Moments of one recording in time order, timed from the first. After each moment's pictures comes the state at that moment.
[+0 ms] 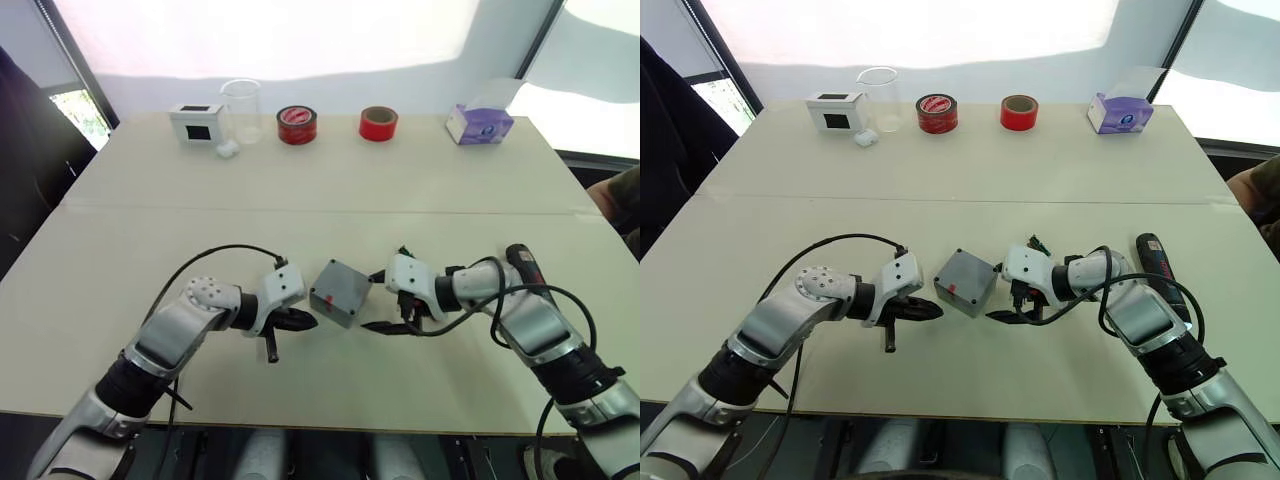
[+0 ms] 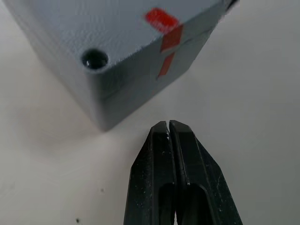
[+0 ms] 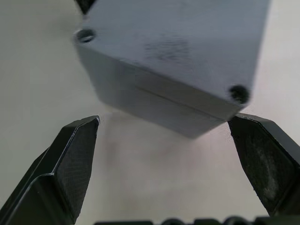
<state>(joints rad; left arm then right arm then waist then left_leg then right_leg) -0.44 0.60 -0.37 -0.25 -0.25 0.76 -0.98 -0.43 -0.77 0.35 -0.14 0.17 0.41 1.09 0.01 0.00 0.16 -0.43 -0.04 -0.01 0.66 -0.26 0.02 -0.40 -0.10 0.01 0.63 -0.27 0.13</state>
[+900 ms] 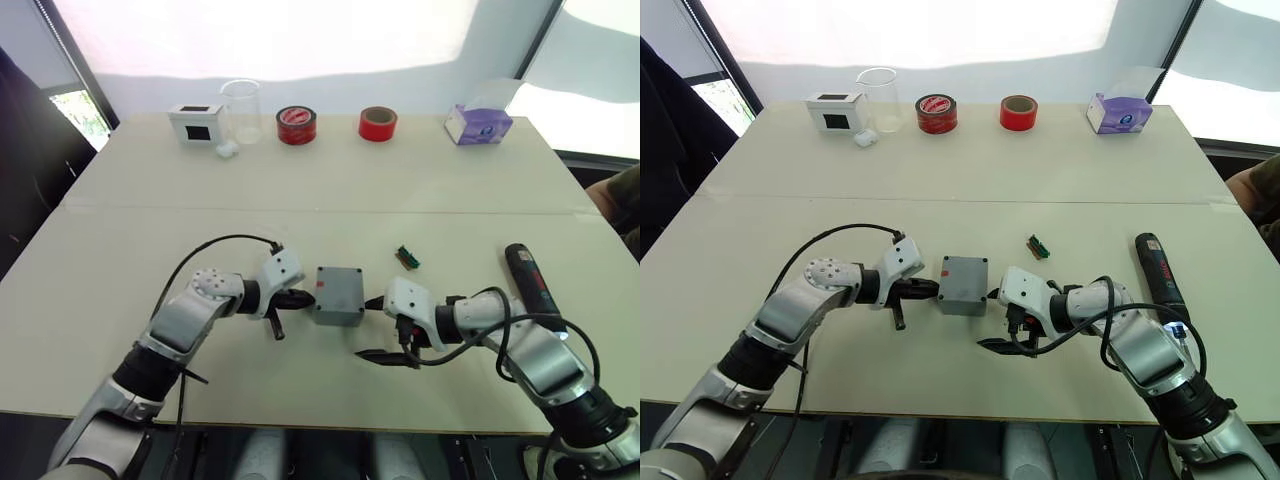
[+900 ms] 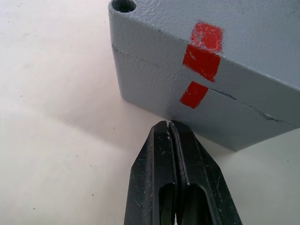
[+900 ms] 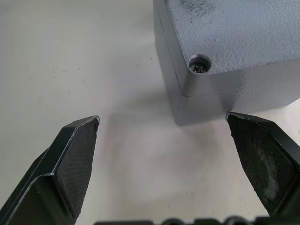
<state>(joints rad) -0.48 0.53 -0.35 -0.08 -0.20 0.64 -0.91 -0.27 -0.74 0.29 -0.36 0.22 0.60 1.01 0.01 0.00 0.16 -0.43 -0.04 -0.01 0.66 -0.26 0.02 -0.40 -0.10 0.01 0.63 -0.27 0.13</state>
